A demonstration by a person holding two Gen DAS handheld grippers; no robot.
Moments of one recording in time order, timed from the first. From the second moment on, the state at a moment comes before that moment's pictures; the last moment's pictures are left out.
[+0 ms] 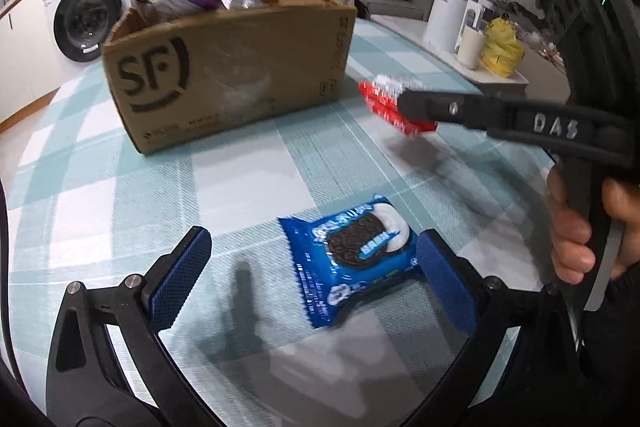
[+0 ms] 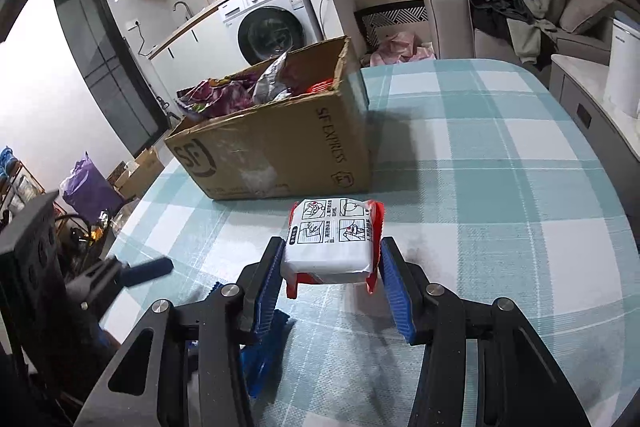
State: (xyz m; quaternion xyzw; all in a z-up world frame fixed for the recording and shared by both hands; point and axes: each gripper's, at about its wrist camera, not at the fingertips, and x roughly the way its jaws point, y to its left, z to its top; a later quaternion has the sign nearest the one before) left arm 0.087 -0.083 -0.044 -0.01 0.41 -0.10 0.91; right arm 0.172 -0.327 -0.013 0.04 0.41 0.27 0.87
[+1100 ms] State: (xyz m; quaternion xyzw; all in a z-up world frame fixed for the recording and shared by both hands) left arm 0.080 -0.077 -0.045 -0.04 0.42 -0.16 0.89; right arm 0.173 -0.323 -0.015 0.04 0.40 0.27 0.87
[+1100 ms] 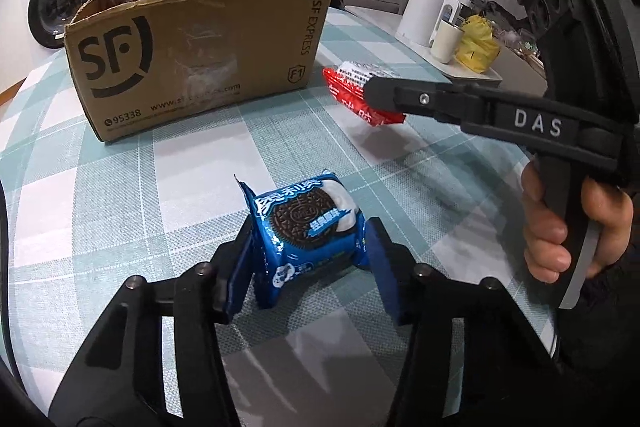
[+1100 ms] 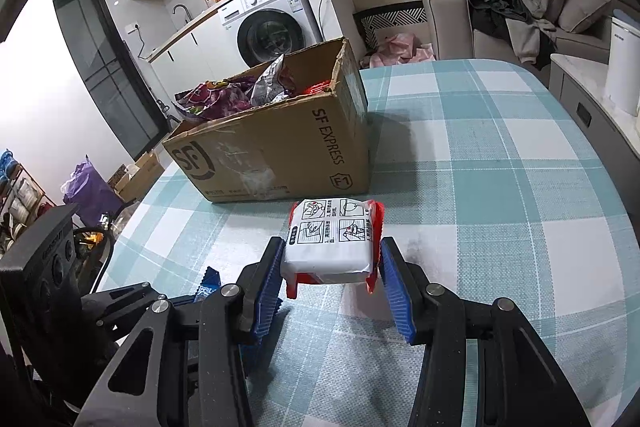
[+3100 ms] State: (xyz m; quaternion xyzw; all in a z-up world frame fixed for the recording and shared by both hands) left arm 0.078 0.000 0.043 -0.07 0.32 -0.12 0.94; right arm 0.152 -0.302 0.047 0.04 0.31 0.33 0.89
